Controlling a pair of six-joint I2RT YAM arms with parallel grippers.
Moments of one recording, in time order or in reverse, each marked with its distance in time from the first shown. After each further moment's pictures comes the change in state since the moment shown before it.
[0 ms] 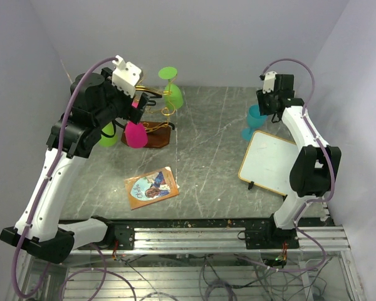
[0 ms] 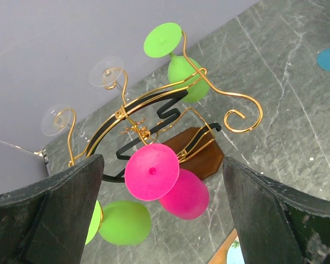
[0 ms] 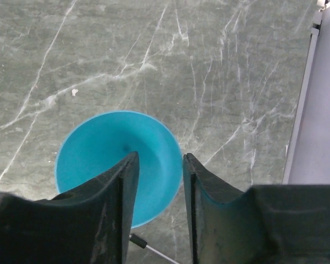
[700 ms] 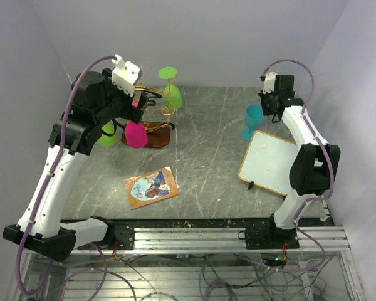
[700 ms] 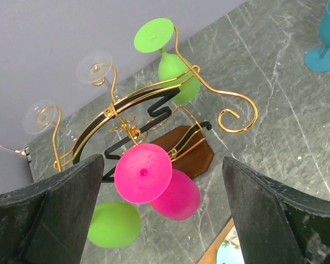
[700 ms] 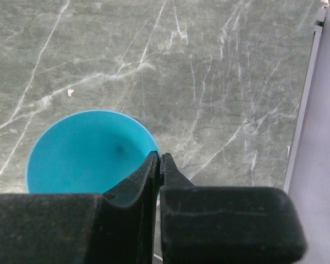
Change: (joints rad) left arm 0.035 0.017 -0.014 0.008 0.071 -0.040; right arm -0.010 0.023 0.000 0.012 -0.001 -0.002
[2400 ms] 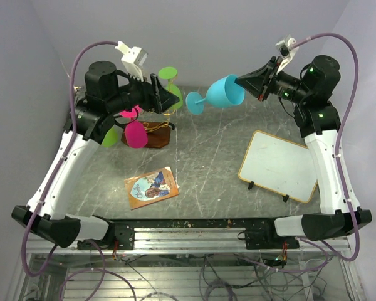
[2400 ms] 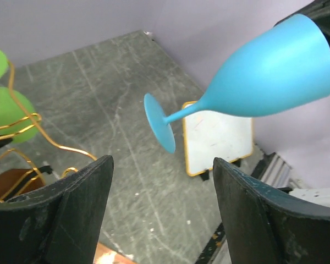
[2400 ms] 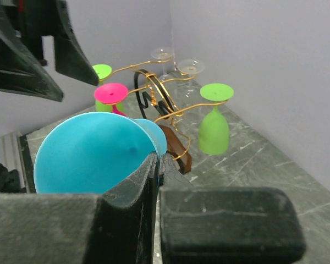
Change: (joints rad) left arm -0.055 0.106 0.052 0.172 0.380 -0.557; right arm 0.148 -0.463 0.135 0.153 -0.842 0.348
